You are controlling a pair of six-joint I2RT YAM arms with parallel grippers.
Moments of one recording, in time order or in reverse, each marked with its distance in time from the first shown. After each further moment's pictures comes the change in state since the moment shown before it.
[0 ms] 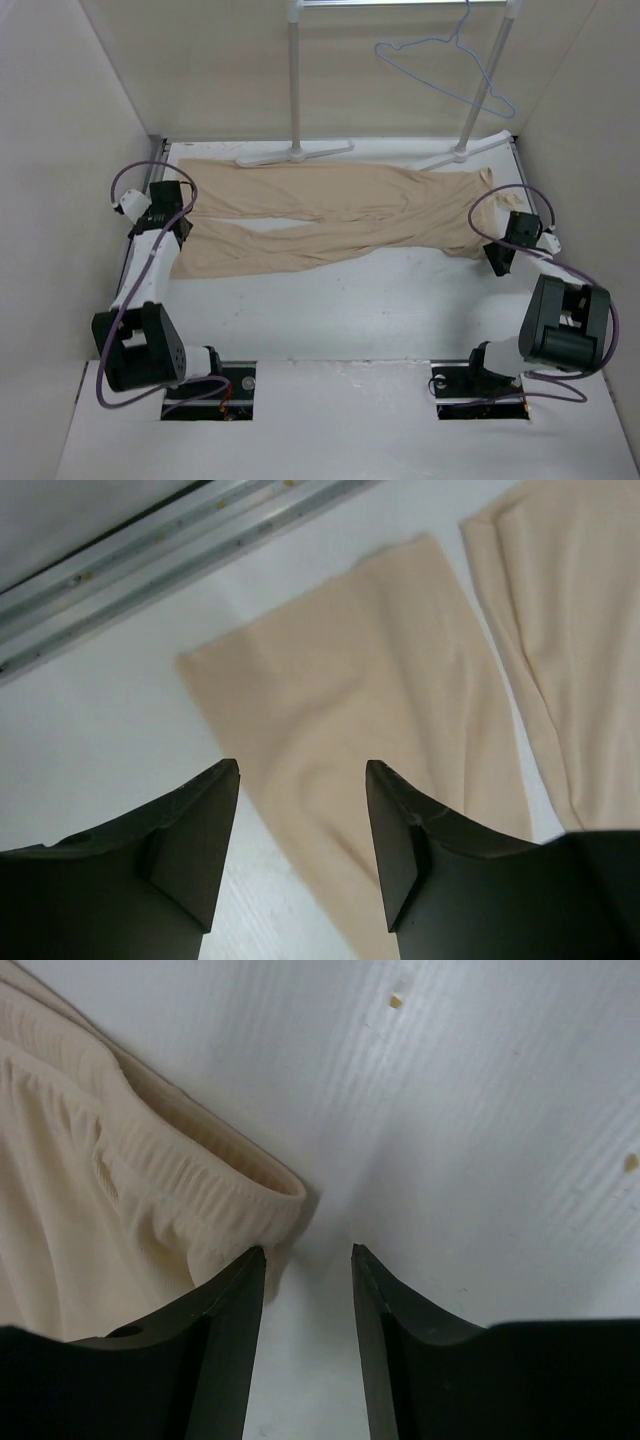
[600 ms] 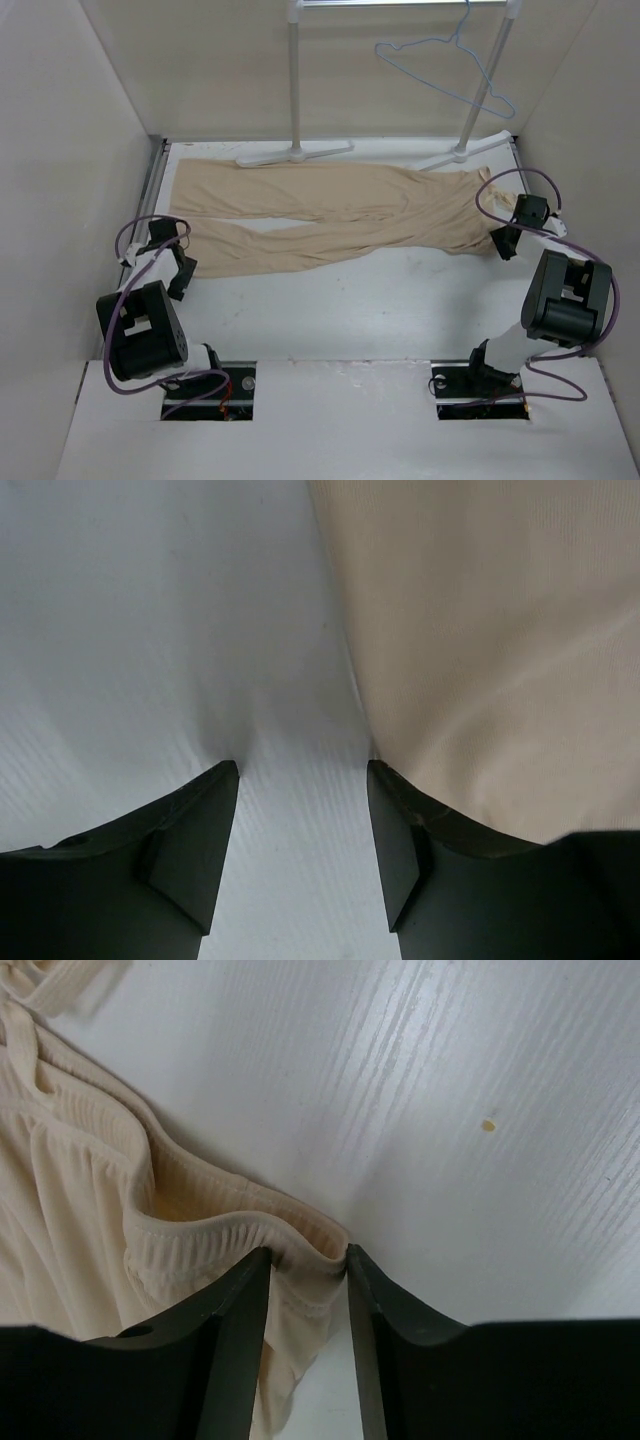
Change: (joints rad) left arm 0.103 -0.017 -0.325 0.040 0.191 -0.183; right arm -0.033 0.208 0.214 0.003 -0.010 -0.013
